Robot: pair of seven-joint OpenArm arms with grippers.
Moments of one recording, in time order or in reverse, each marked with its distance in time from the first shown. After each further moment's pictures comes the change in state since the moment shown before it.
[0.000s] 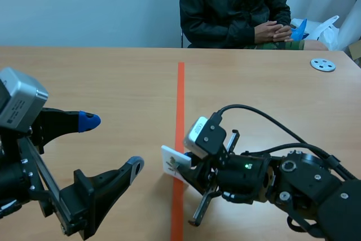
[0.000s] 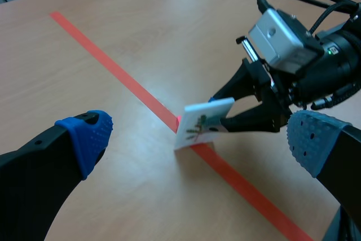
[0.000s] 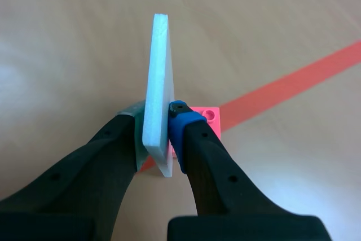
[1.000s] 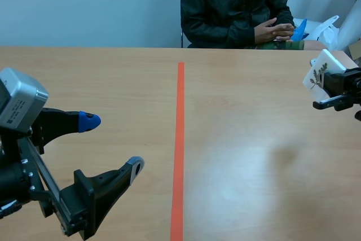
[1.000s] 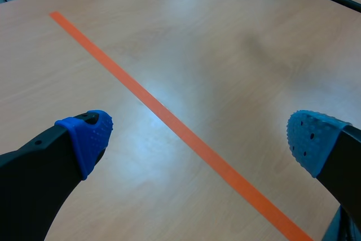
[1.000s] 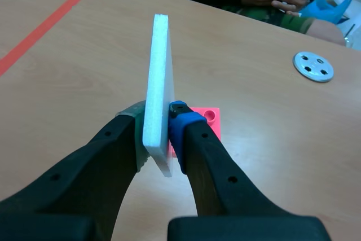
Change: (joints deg) left arm 0.0 0.0 0.0 0.0 0.0 0.0 0.0; right arm -0.4 10.0 35.8 3.4 22.6 -5.3 -11.8
